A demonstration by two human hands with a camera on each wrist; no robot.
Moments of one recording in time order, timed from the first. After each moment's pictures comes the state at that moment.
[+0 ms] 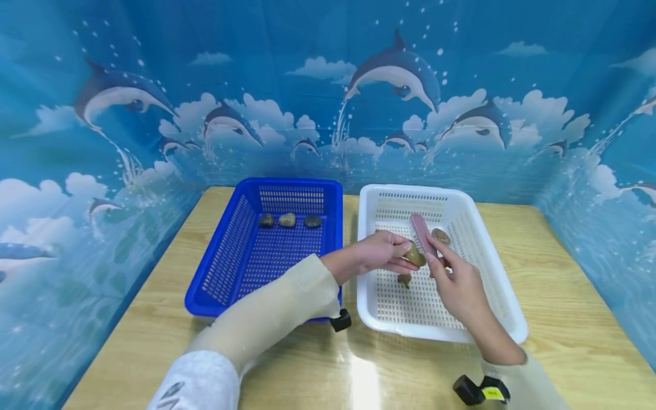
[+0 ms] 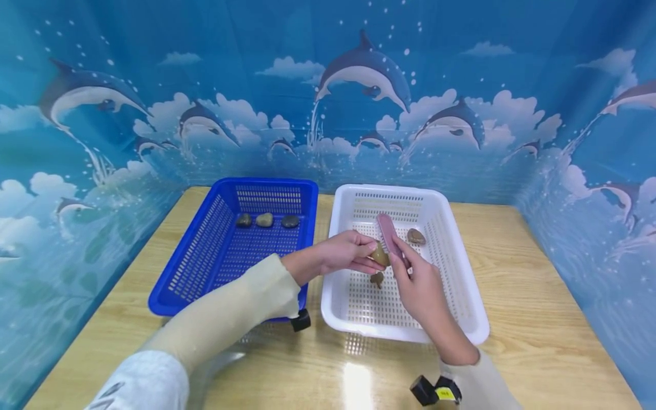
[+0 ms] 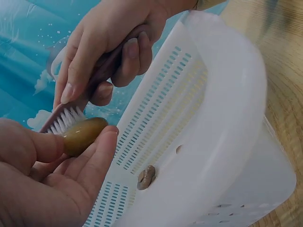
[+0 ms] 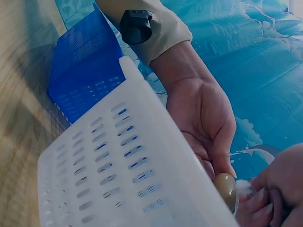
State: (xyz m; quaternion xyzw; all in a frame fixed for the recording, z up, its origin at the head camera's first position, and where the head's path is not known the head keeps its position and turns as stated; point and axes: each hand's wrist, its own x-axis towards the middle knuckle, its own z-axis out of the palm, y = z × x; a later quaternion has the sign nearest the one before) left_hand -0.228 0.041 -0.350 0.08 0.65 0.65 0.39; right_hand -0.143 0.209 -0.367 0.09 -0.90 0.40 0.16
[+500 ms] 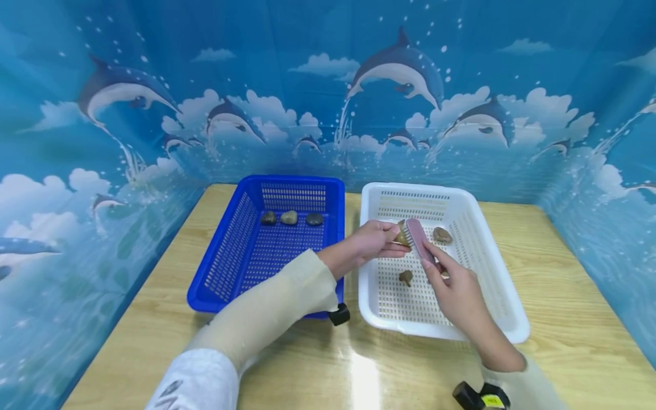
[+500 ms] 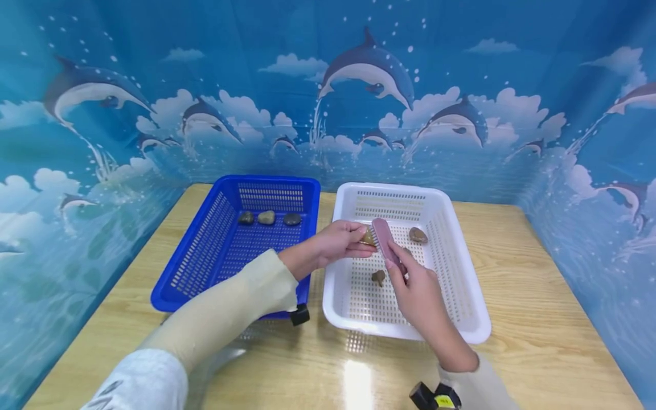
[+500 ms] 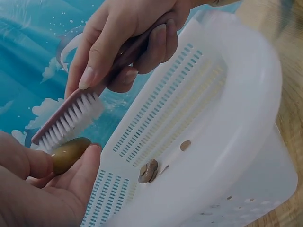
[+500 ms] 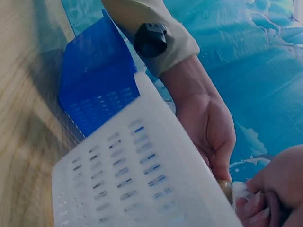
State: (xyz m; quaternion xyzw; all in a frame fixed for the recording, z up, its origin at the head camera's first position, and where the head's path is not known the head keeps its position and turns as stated) left_hand -0.235 0.034 -0.352 0.00 0.62 0.71 0.33; right_hand -0.132 0.201 -0.367 0.09 -0.91 0.38 0.14
